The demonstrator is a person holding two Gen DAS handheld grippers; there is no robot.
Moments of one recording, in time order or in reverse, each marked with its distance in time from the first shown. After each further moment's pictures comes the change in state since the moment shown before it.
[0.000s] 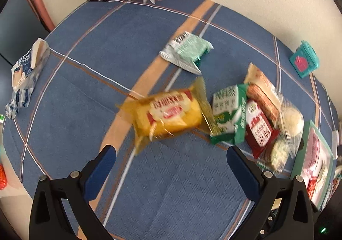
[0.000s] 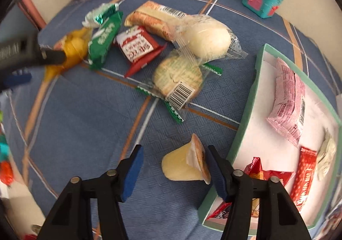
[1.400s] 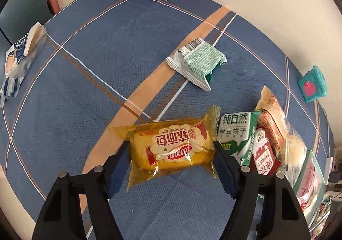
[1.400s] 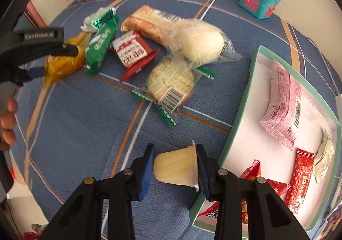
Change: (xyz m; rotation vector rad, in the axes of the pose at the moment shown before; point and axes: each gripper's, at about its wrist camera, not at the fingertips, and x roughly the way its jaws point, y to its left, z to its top) left arm 0.030 0.005 0.016 -0.119 0.000 -0.049; right arm -0.007 -0.014 0.002 0.030 -0.018 0.044
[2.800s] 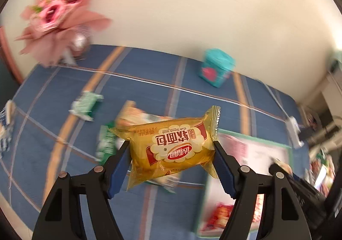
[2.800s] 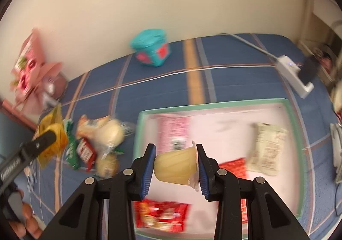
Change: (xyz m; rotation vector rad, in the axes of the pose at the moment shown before) left arm -0.117 -0.176 -0.058 0.379 -0.192 -0.196; right arm -0.101 -0.171 -0.003 0.510 -0.275 -0.002
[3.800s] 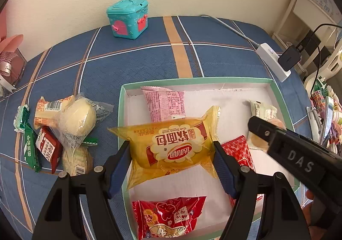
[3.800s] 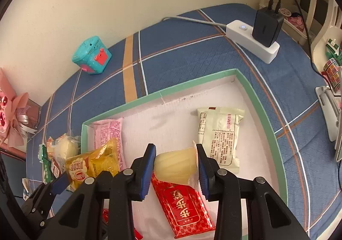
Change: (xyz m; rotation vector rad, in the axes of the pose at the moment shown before) left arm 0.088 -0.131 -0.066 0.345 0.166 -0.047; right arm 0.028 -0.088 -0.003 0.201 0.053 -0.065
